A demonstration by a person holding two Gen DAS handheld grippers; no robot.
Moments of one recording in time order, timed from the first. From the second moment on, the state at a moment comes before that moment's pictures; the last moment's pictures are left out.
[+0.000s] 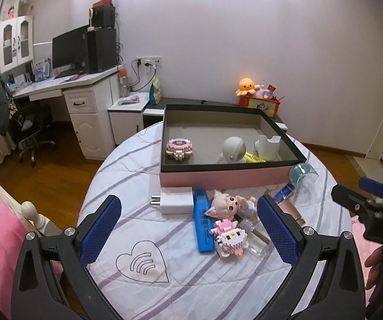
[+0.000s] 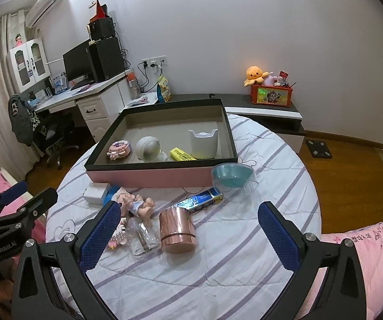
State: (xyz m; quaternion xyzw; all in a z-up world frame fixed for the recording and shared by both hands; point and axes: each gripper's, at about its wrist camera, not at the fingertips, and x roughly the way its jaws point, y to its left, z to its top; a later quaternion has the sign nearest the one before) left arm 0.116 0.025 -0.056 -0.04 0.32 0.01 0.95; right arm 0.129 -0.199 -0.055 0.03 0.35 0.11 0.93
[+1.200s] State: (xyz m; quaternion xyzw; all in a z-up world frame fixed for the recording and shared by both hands) left arm 0.149 -0.007 -0.148 -0.03 0.42 0.01 0.91; right arm 0.180 -0.181 -0.148 0.02 0.45 0.17 0.87
